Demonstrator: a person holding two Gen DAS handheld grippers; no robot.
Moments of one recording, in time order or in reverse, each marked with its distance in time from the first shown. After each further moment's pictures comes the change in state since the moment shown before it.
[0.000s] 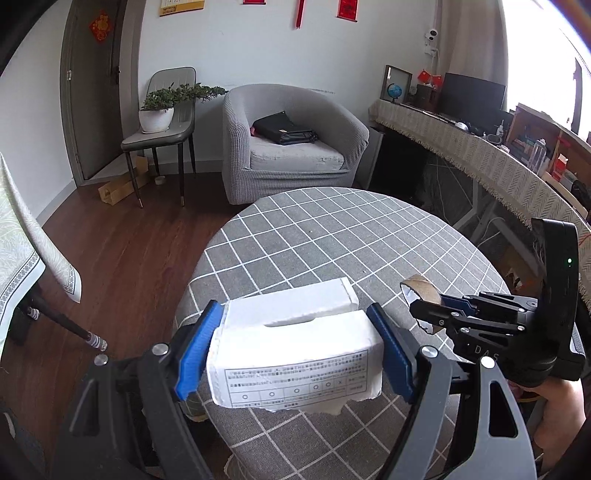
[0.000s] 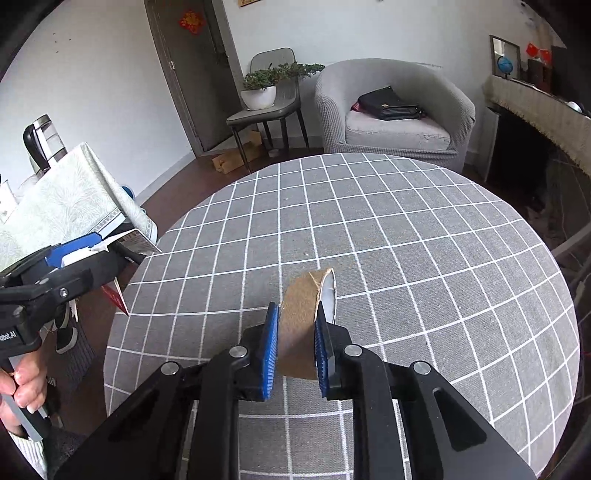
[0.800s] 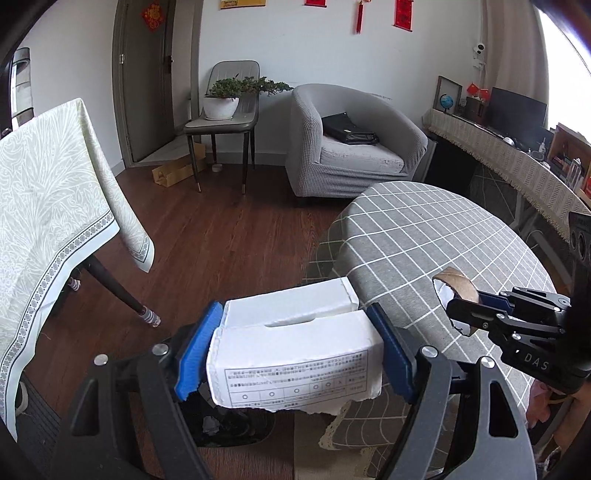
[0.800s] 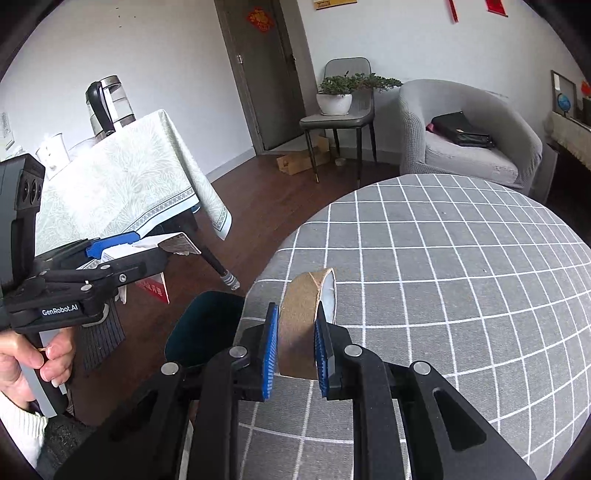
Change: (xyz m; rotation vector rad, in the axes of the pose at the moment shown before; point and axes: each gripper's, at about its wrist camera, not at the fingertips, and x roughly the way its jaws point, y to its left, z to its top) left arm -0.046 0.138 -0.047 -0.086 0.000 0.153; right arm 0.027 0.139 -0.007 -0.151 -0.035 0.164
